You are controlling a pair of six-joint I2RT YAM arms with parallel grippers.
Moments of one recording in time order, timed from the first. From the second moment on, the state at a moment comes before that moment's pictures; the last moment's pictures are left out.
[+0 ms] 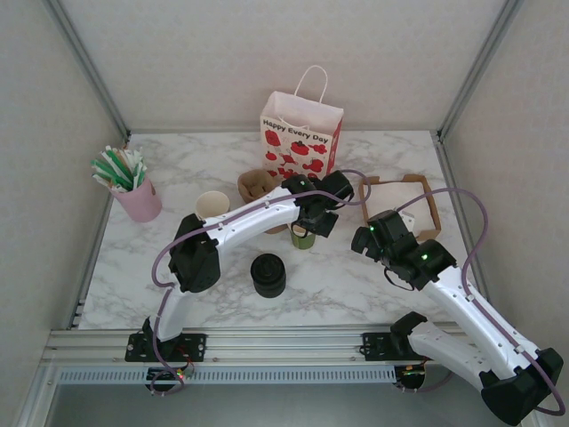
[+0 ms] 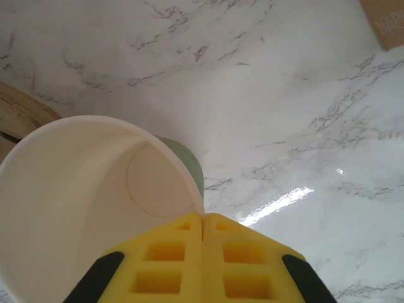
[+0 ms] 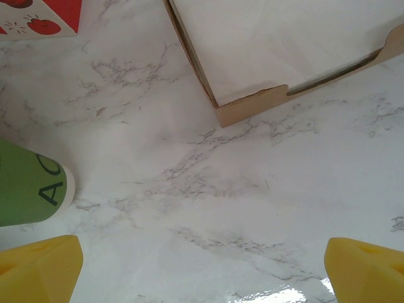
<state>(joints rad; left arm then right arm) -0.94 2.14 2.02 -1.12 -0.13 -0.45 0.60 0.87 0.85 -0.99 0.33 0.82</state>
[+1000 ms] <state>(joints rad) -0.96 2.11 2.03 -1.06 -0.06 -0.45 0.59 0.85 0.84 -1.00 0.31 0.82</state>
